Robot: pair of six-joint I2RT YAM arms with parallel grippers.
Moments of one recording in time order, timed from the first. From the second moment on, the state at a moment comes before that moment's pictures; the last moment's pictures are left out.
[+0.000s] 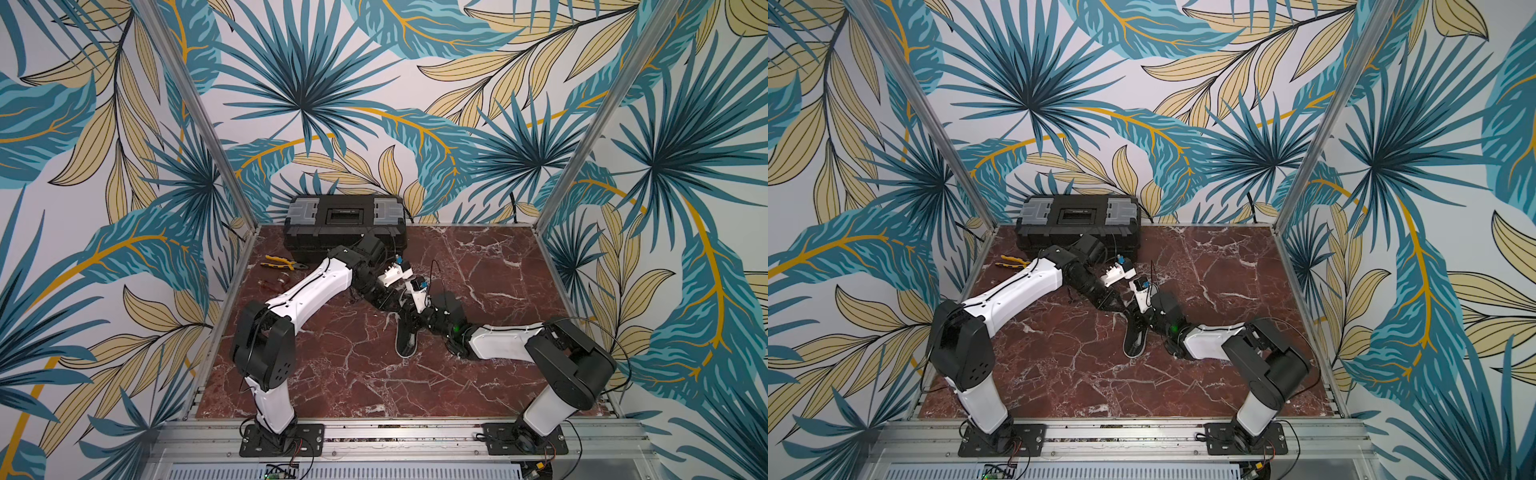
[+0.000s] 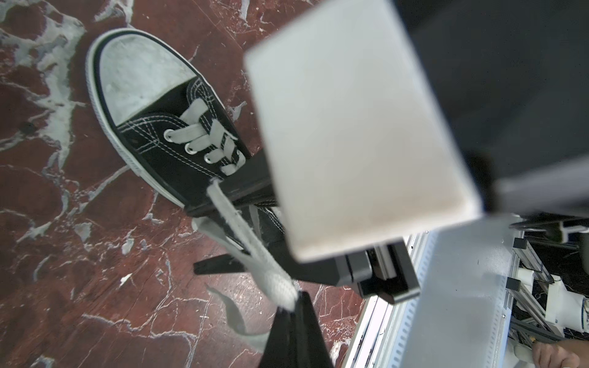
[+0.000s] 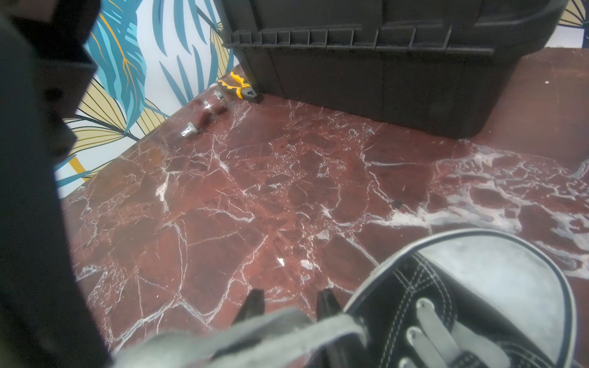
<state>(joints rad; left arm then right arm) -0.52 1.79 1.53 -0.98 0.64 0.18 0.67 1.68 0.67 0.64 -0.14 0.23</state>
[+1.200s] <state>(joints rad) -0.50 1.70 1.07 -0.41 0.35 -0.08 0.63 1.57 1.01 -0.36 -0.20 0.32</state>
